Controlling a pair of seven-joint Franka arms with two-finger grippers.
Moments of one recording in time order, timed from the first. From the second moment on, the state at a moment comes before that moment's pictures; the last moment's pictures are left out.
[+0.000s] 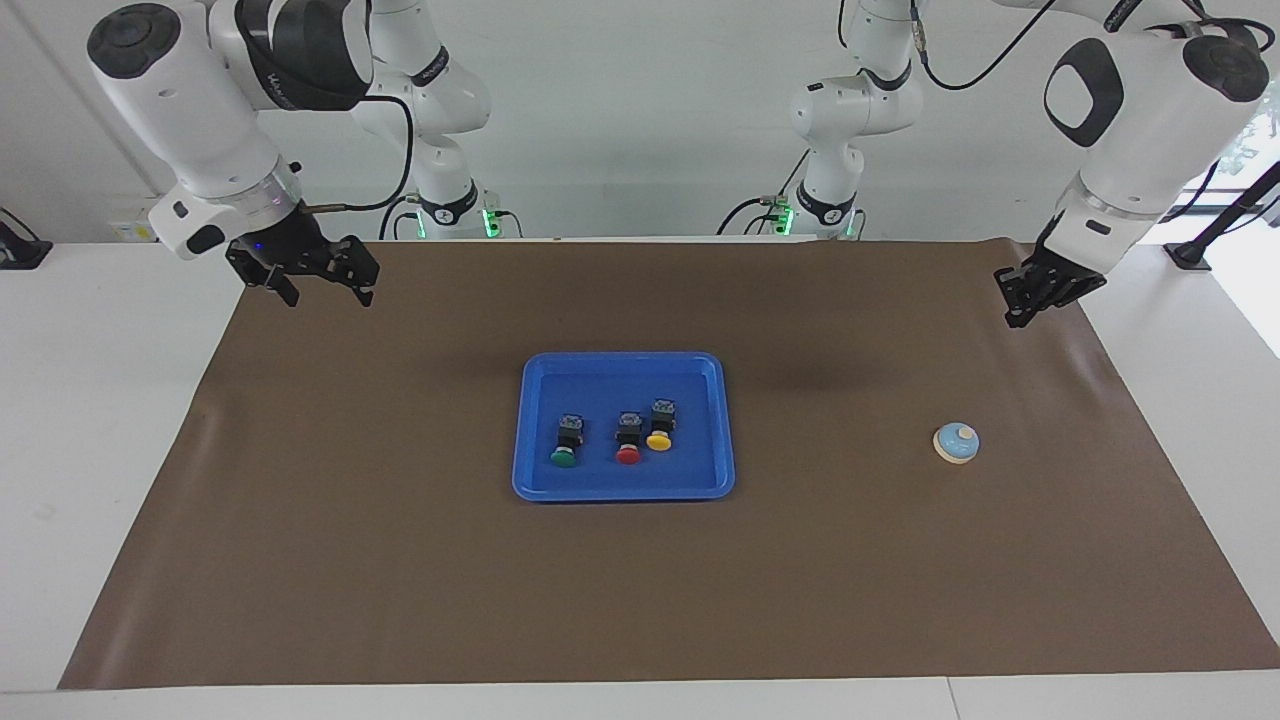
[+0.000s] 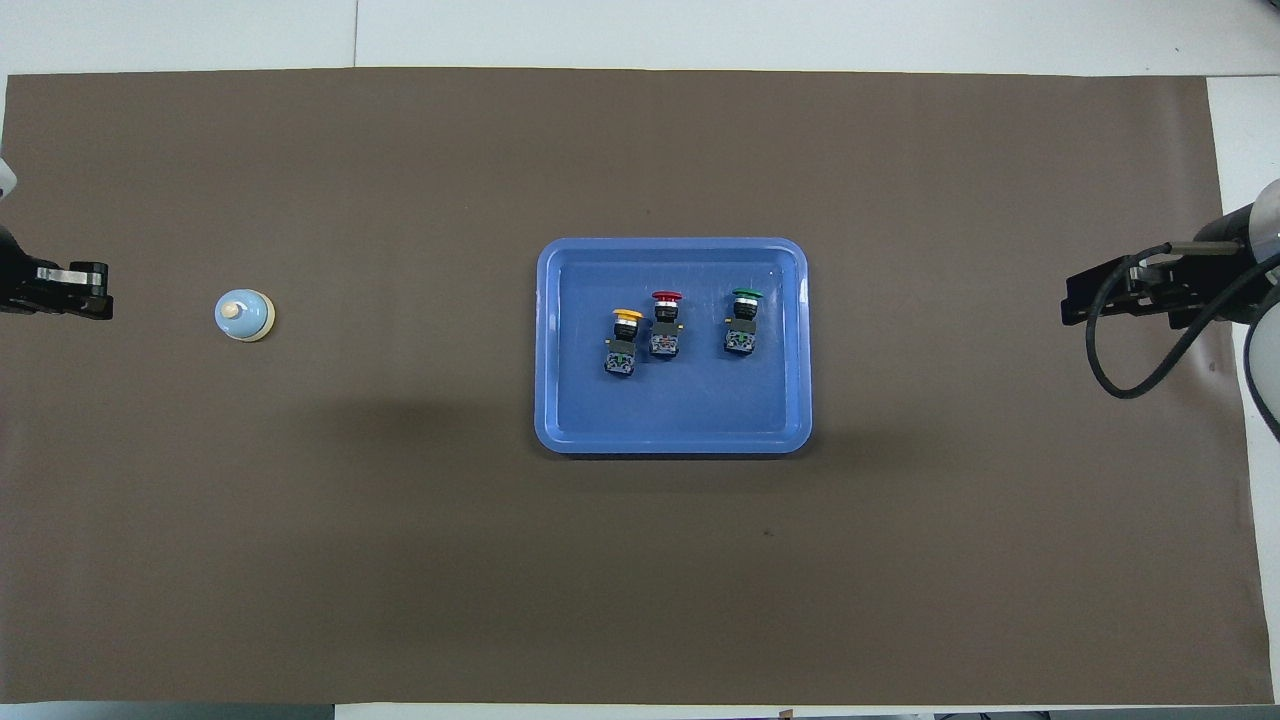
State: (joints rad) left arm 0.09 0.03 -0.07 -1.75 0.02 1.77 0.07; right arm 0.03 0.02 -0.05 -1.66 0.03 1.60 0.04
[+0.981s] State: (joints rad) left arm 0.13 0.23 -0.07 -1.99 0.02 2.27 0.11; right arm 0.03 0.02 -0.05 -1.66 0.03 1.60 0.04
